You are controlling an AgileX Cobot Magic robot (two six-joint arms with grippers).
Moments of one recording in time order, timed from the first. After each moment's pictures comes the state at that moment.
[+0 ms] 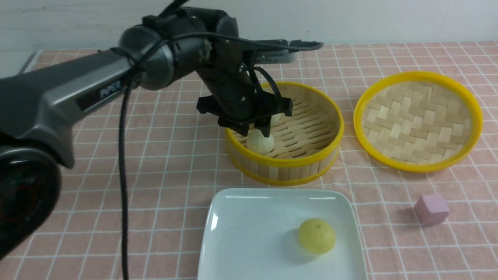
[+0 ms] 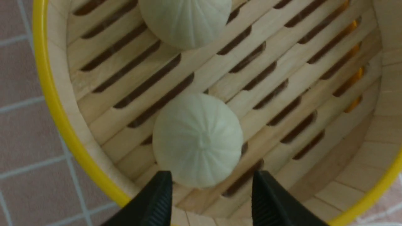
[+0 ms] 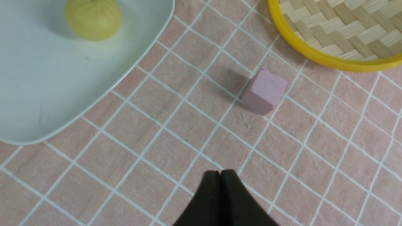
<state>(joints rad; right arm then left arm) 0.76 0.60 -0.64 -0.30 1.00 0.18 -0.55 2.06 -1.78 -0.08 0.87 -0.23</state>
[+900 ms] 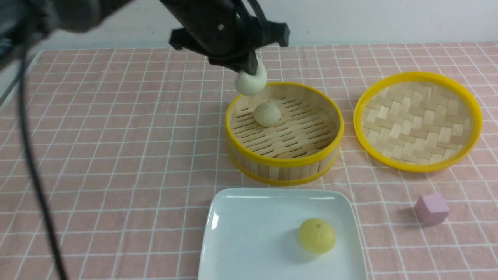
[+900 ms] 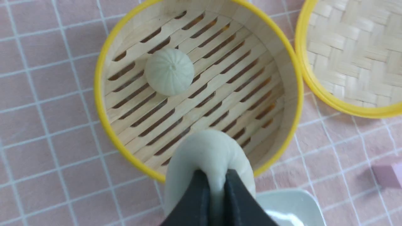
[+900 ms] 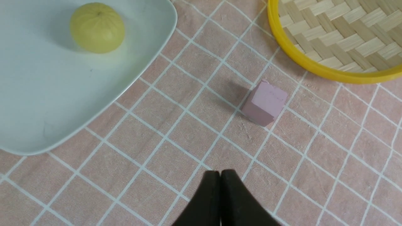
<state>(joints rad) 0.76 0.60 -0.64 -0.30 0.97 0.19 -0.55 1.76 -1.84 -0.08 1.05 -0.23</state>
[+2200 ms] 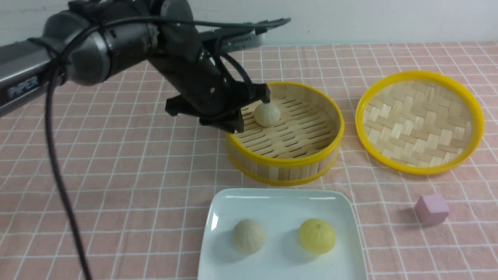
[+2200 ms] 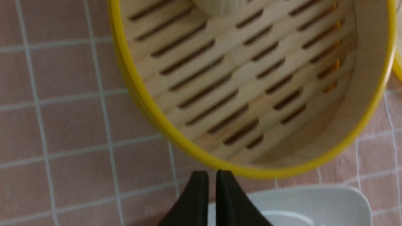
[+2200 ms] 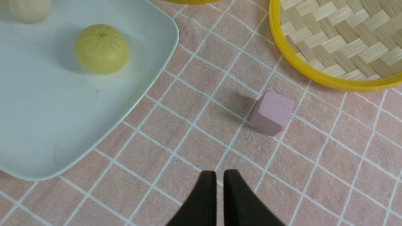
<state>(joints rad) 0.76 0.60 -0.62 -0.30 0.91 0.26 -0.49 1.91 -1.68 -0.15 0.89 -0.31</state>
